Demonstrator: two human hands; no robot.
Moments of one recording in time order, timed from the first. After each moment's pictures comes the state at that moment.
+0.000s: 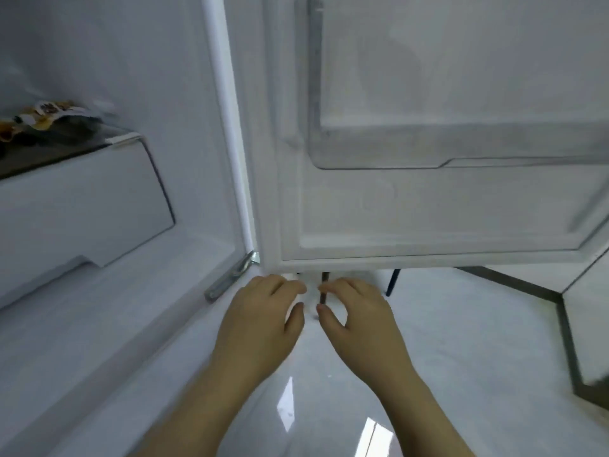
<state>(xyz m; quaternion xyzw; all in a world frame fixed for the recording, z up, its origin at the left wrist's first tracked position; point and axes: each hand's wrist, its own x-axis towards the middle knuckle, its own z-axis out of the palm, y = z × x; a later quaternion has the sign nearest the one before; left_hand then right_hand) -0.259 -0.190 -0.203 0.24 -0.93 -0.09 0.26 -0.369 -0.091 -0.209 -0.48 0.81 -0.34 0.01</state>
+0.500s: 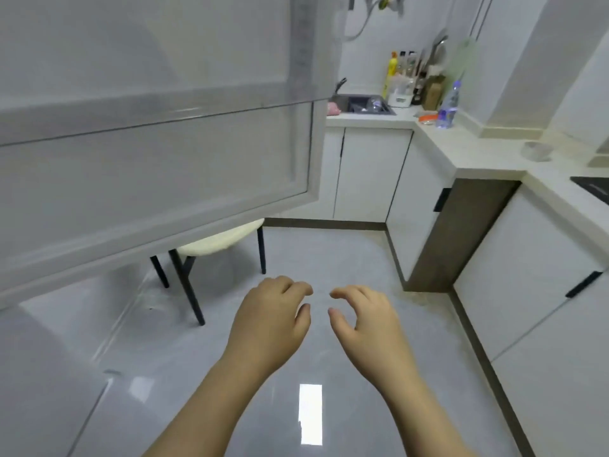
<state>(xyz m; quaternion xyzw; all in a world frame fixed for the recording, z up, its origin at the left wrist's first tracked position) -0.426 0.028 -0.221 0.02 -0.97 -0.19 0.17 -0.469 0.172 -0.227 -0.23 0.92 -0.31 -0.01</state>
